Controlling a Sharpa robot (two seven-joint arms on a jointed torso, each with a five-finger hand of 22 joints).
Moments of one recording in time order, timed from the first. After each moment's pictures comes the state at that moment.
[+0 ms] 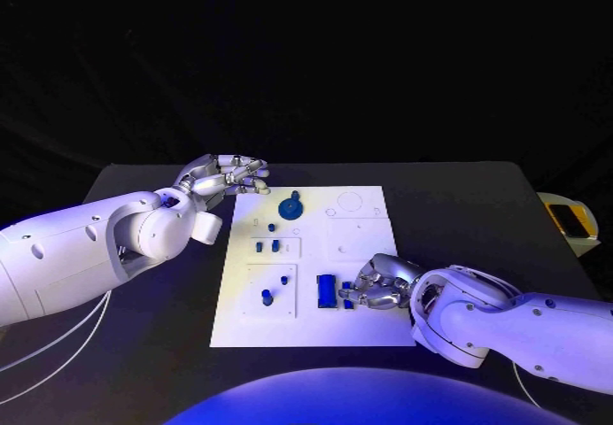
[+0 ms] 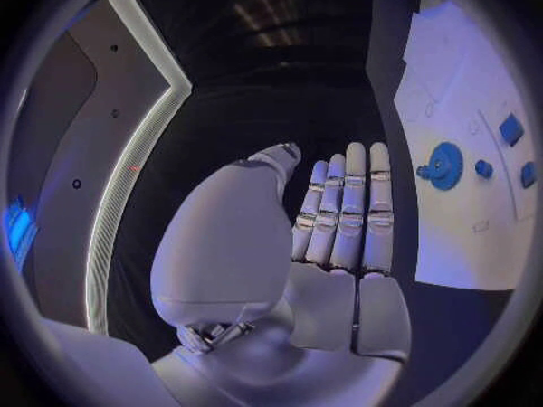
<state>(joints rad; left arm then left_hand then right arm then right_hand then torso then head) 1.13 -0.88 -0.04 1.45 -0.04 -0.13 0.31 1.46 -0.19 0.36 0.29 0.25 0.90 0.21 0.26 0.30 1.06 0.15 0.19 0.09 1.01 0.10 0.46 0.44 0.17 0.93 0.21 0.32 0.32 0.99 -0.93 -0.18 1.87 -1.23 -0.40 -0.51 0.92 -0.18 0.46 0.24 0.20 1.05 0.05 0.37 0.70 1.46 -0.01 1.37 1.31 1.47 -0.07 1.55 1.31 0.04 1.47 0.04 1.44 1.31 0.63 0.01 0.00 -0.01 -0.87</state>
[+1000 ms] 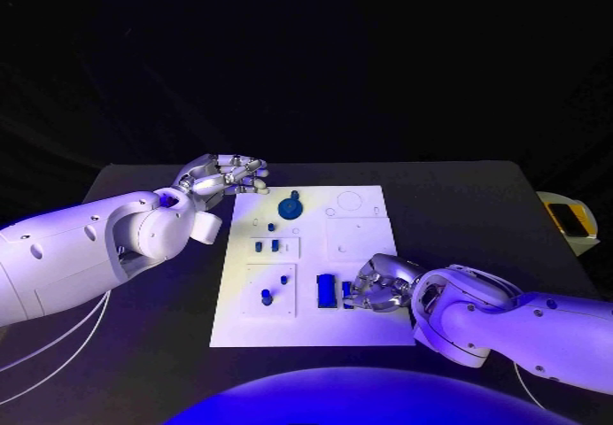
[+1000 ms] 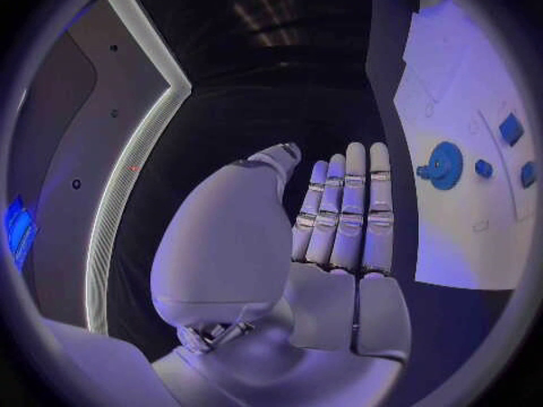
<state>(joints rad) 1.13 -0.87 -0.04 1.45 -0.04 -0.13 0.31 1.46 -0.19 0.36 0.29 0.25 0.90 0.21 0.26 0.30 1.06 0.15 0.19 0.09 1.01 0.10 0.46 0.44 0.17 0.93 0.21 0.32 0.32 0.98 -0.93 -0.18 1.87 -1.25 -0.39 -0.48 1.14 -0.18 0.43 0.16 0.10 1.05 0.05 0.37 0.68 1.46 -0.01 1.37 1.31 1.47 -0.07 1.55 1.31 0.04 1.47 0.04 1.44 1.31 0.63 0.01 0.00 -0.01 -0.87</state>
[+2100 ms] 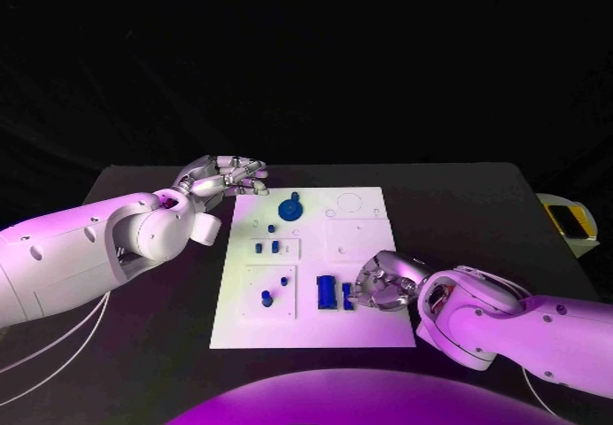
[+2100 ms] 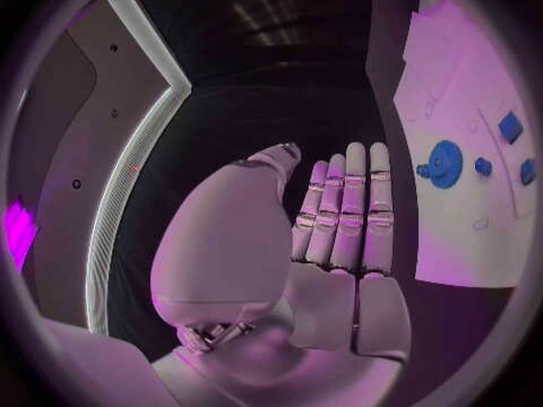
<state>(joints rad) 1.13 -0.88 -0.04 1.45 -0.04 -0.13 0.31 1.46 -0.19 0.36 0.29 0.25 0.90 0.21 0.26 0.30 1.06 0.15 0.19 0.09 1.01 0.10 0.46 0.44 0.17 0.93 0.21 0.32 0.32 0.98 -0.97 -0.18 1.88 -1.29 -0.45 -0.41 1.14 -0.20 0.40 0.17 0.10 1.04 0.06 0.37 0.67 1.47 -0.02 1.33 1.31 1.46 -0.08 1.55 1.31 0.04 1.47 0.03 1.39 1.31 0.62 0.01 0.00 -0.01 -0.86</state>
